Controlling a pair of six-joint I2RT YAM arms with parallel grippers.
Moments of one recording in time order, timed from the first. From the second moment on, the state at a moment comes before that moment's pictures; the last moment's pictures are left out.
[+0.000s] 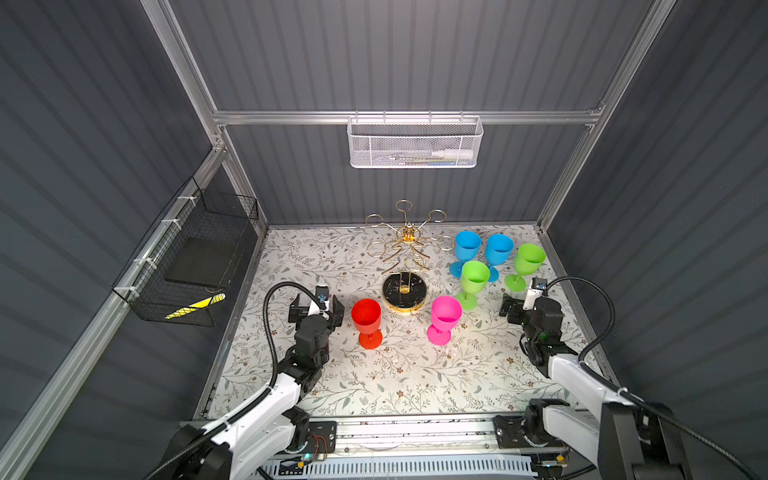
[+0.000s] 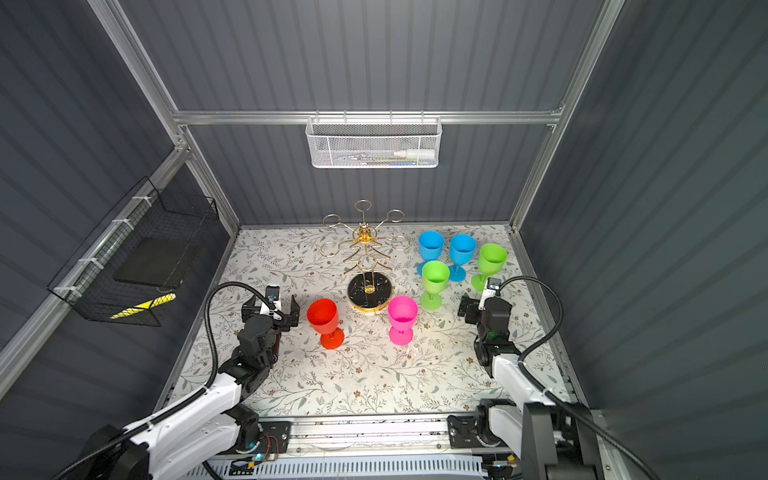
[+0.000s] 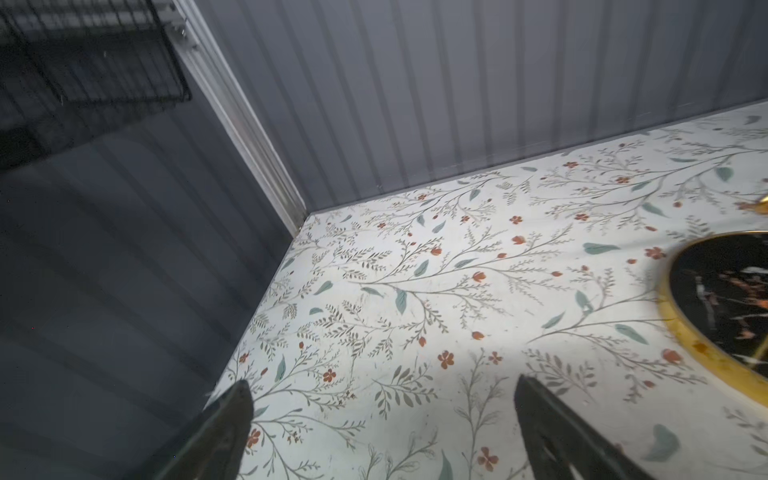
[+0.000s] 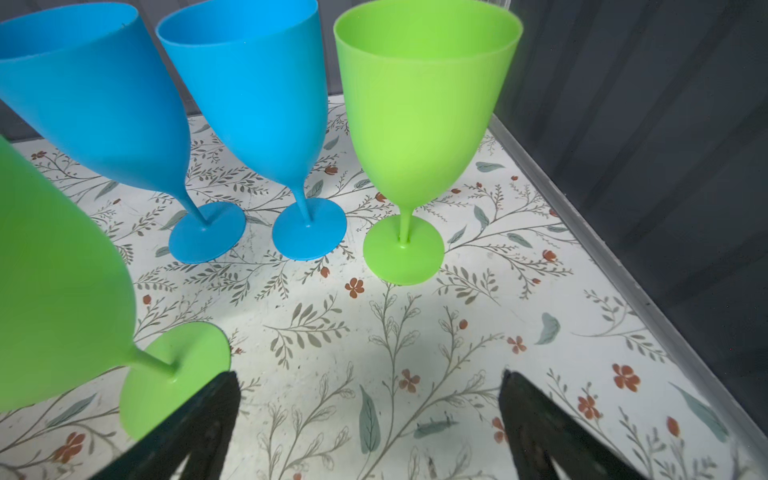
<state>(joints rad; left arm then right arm) -0.42 0.97 0.22 0.54 -0.60 0.19 -0.02 1.14 0.29 0.45 0.13 0.08</state>
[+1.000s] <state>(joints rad) -0.21 1.59 0.23 1.18 -0.32 0.14 -0.07 1.46 0.23 1.07 0.05 0.08</state>
